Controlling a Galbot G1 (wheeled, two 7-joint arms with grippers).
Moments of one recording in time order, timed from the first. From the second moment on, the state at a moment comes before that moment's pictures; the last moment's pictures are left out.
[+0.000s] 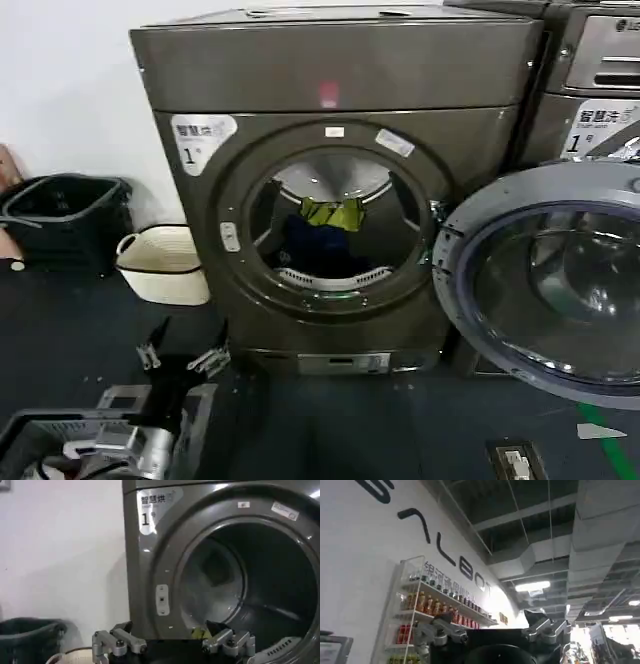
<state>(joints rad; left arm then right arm) 1.48 -1.33 -0.54 -2.33 -0.14 0.29 -0.06 -1.85 0.96 2.58 1.89 0.91 -0.42 0.00</state>
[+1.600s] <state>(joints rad) 1.46 -1.33 -0.55 -2.32 -0.16 0.29 -0.06 -1.84 0.98 2.58 1.90 0.91 -0.41 -0.02</state>
